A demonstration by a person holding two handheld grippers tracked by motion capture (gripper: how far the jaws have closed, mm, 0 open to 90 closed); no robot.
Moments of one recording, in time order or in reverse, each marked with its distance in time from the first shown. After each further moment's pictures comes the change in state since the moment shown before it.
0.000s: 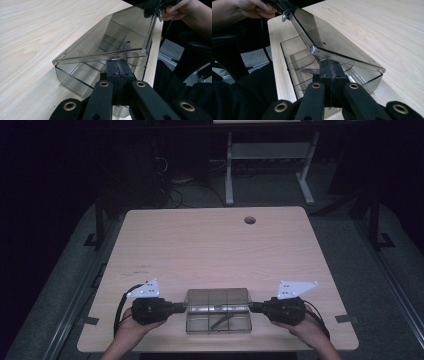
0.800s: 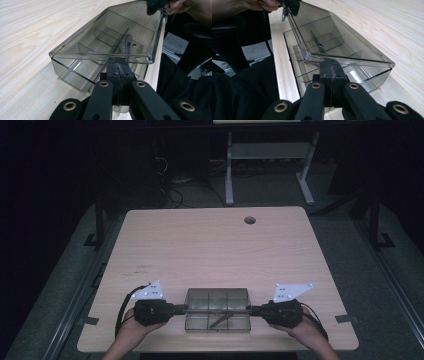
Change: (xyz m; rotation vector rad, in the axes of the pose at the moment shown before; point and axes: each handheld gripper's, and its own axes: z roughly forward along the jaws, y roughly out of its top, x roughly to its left) left arm 0.002 -0.005 0.007 0.039 0.006 0.021; right arm 0.002 -0.006 0.007 0.045 0.015 -0.011
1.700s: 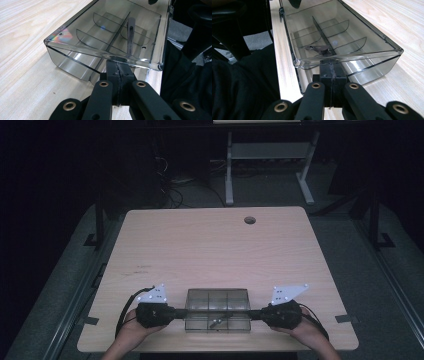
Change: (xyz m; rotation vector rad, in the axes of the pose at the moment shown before) left arm 0.003 -0.009 0.008 0.083 -0.008 0.039; right arm -0.005 -0.008 0.006 0.075 0.028 -0.013
